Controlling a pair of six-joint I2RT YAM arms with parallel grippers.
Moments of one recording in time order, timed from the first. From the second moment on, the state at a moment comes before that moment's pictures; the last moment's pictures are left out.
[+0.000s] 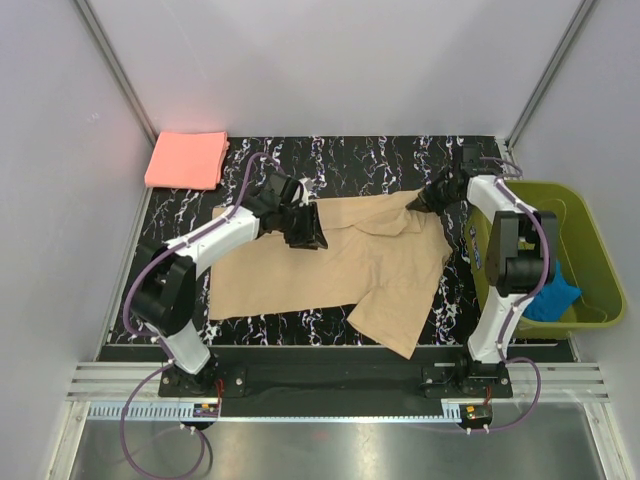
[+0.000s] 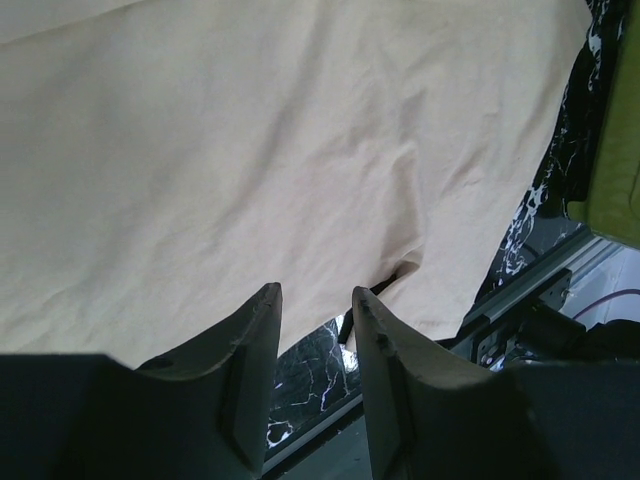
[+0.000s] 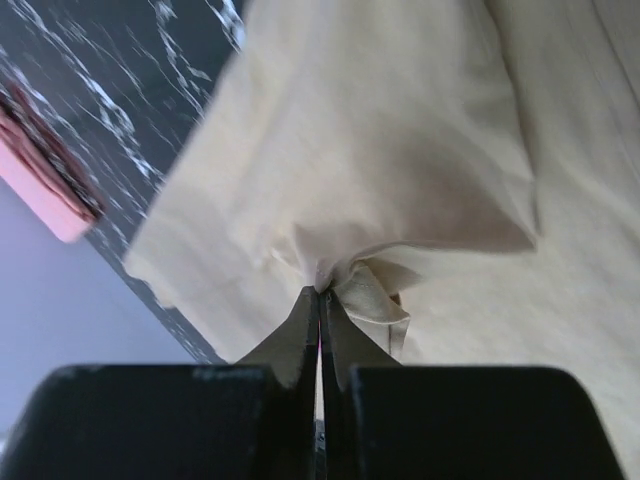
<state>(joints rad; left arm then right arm) -0.53 1.70 1.24 -0.49 0.38 -0.58 -0.01 1.90 1.37 -0.54 -0.41 0.85</state>
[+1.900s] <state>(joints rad) -0.53 1.54 1.10 -0.58 0.31 -0.57 -0.02 2.10 1.41 -0.27 -0.65 0.66</state>
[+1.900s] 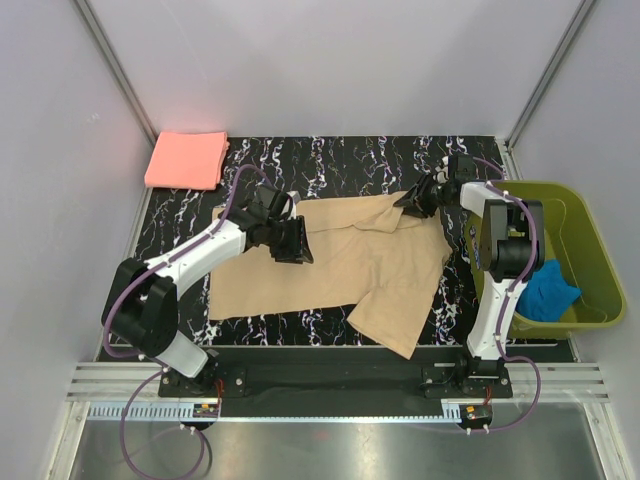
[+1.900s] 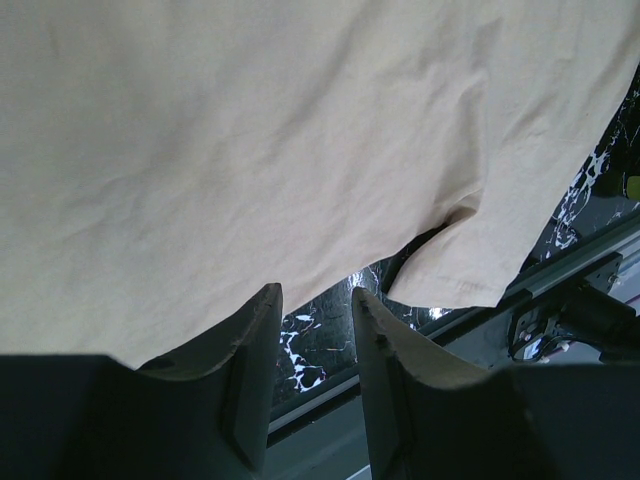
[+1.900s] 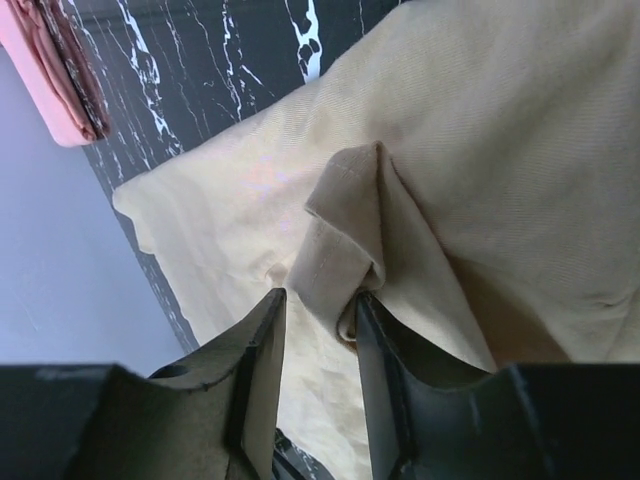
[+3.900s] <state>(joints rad) -0.58 1.77 1.18 -0.33 0.34 -0.58 0.03 2.15 1.66 -0.60 -0.21 0.86</state>
